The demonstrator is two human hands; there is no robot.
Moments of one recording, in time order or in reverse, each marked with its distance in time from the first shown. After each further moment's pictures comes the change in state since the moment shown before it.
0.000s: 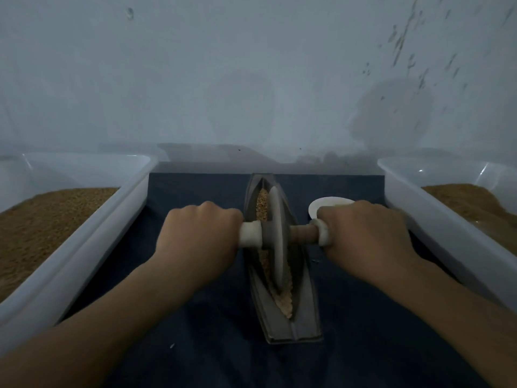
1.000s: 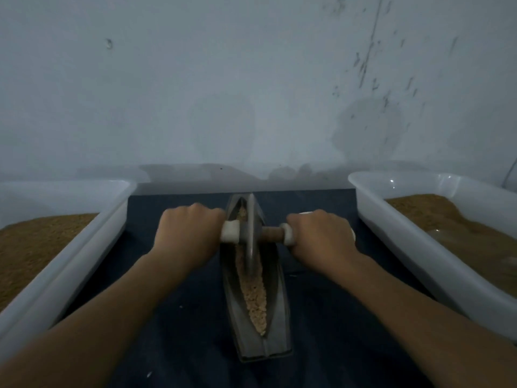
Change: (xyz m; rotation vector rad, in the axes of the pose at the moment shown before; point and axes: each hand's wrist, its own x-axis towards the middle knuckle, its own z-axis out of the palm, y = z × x) left_hand 0.042 0.001 0.008 0.034 -0.040 -0.049; right_hand 0.028 0.000 0.024 0.174 -0.140 0.095
